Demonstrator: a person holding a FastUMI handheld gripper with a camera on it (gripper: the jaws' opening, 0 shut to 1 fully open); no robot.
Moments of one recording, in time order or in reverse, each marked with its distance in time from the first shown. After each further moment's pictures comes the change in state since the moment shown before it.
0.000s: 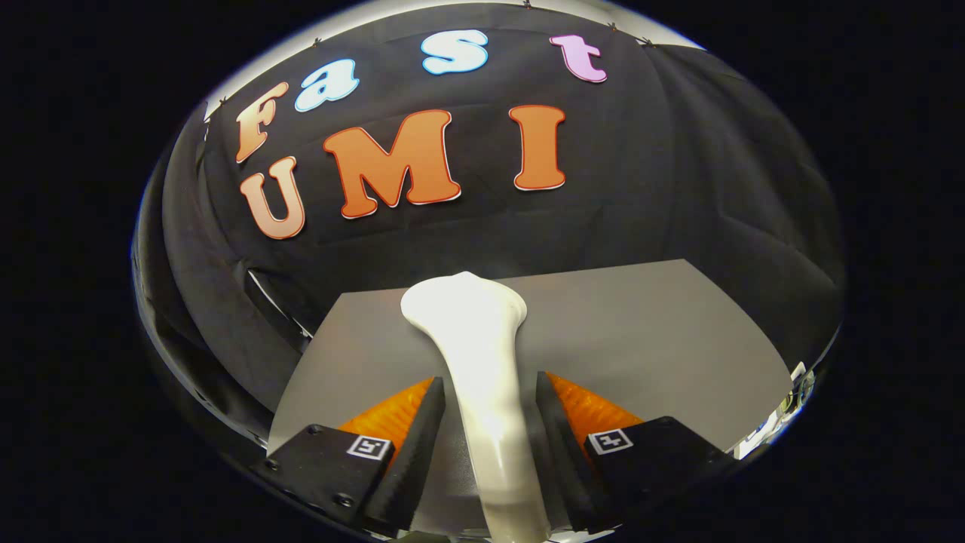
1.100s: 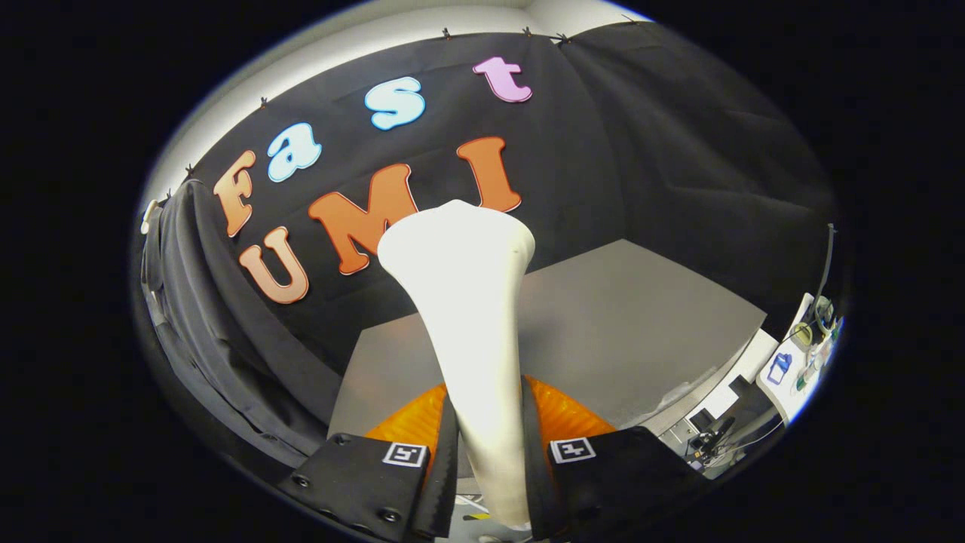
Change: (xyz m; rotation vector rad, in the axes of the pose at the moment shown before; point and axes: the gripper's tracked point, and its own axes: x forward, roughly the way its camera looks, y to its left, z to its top) arm -0.128 -0.024 0.003 0.249 -0.167 -0.018
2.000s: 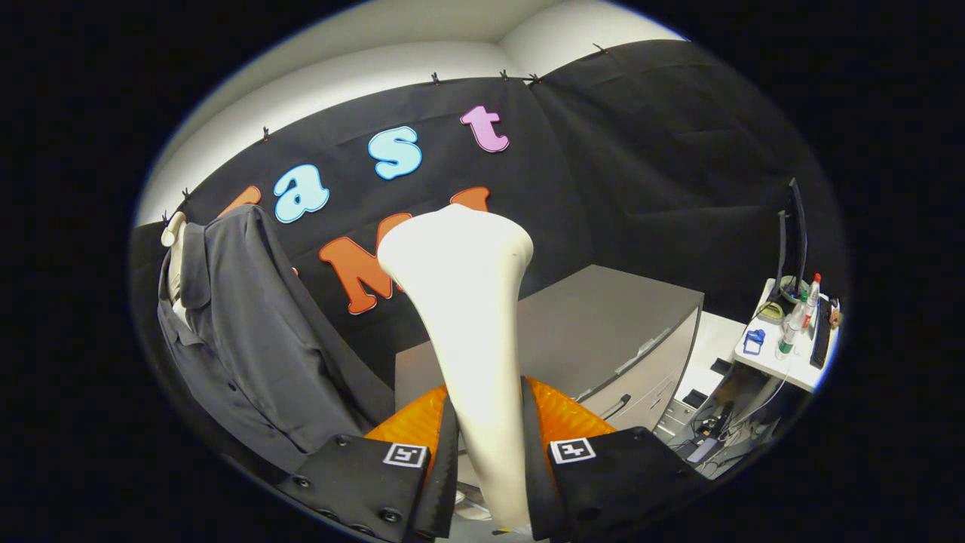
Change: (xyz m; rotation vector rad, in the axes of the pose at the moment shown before) arm -0.107 0.086 -0.011 0.074 -0.180 -0.124
